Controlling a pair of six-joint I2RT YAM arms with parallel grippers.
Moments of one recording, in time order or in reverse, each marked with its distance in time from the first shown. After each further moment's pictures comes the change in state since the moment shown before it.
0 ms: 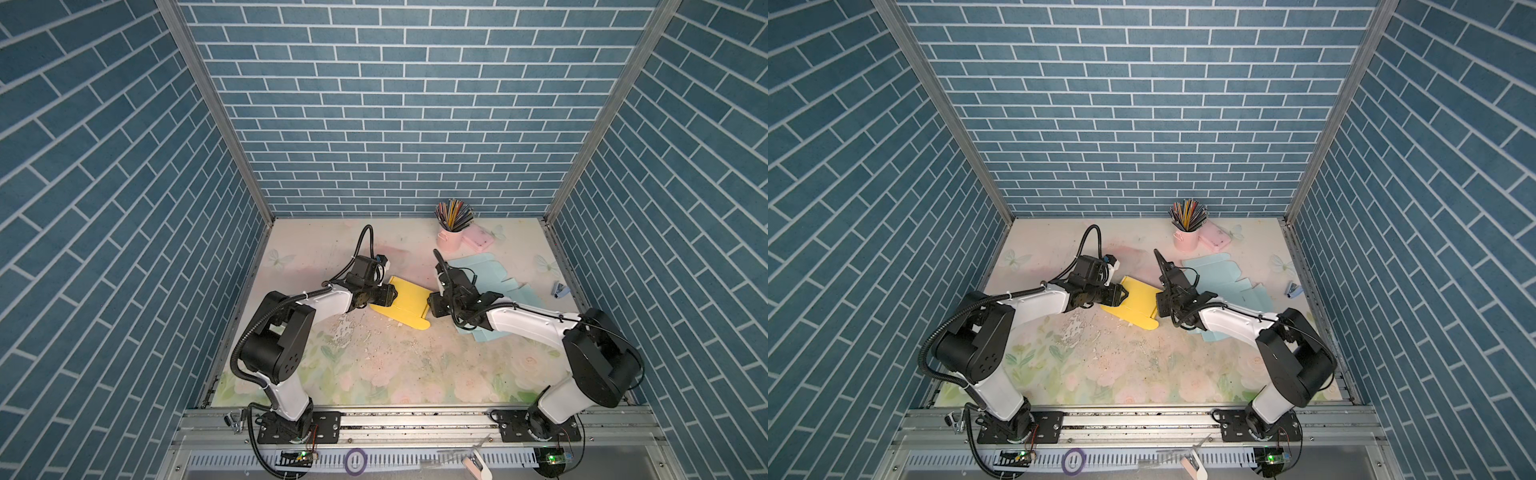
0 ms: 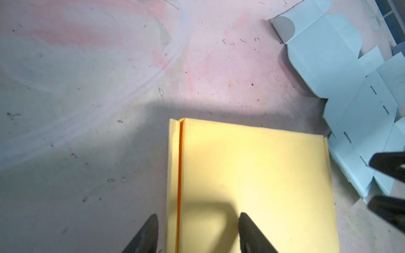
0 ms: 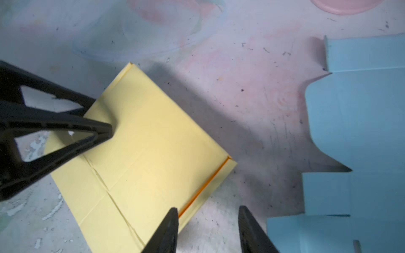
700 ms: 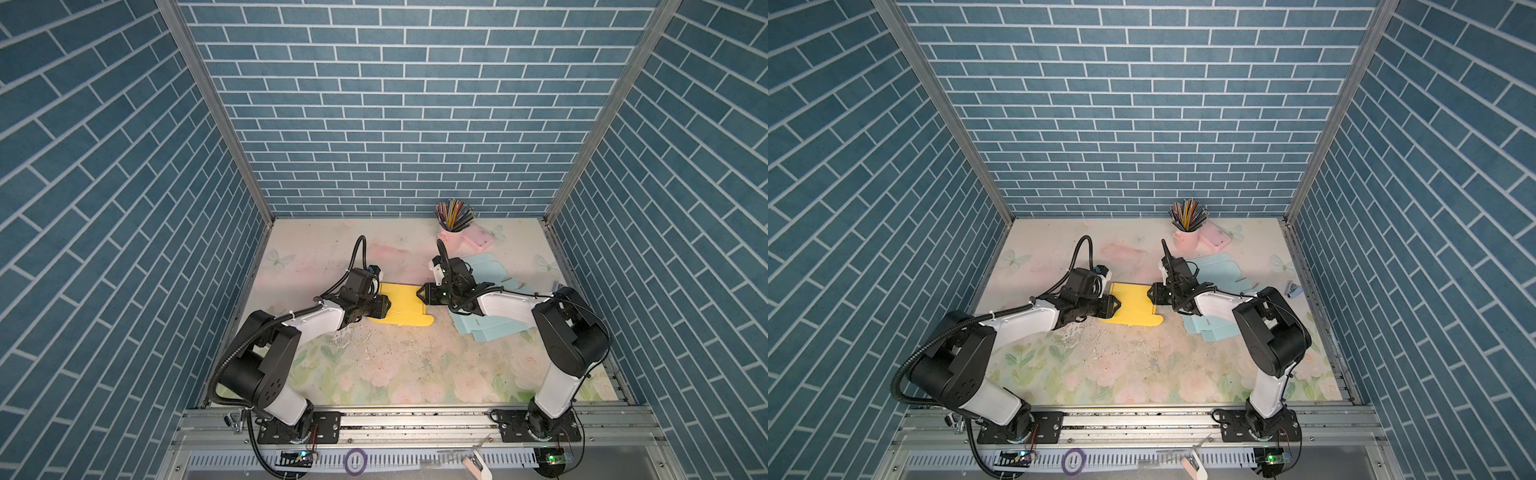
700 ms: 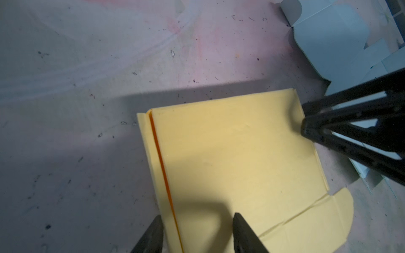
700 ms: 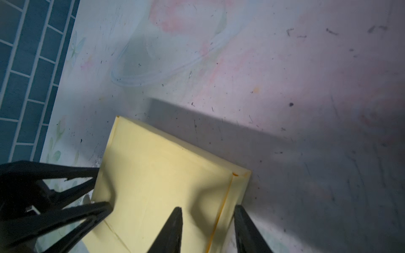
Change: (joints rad) left arm -0.040 -0.173 -0.171 0.005 -0.062 -0.085; right arm -0.082 0.238 0.113 0.169 -0.302 0.113
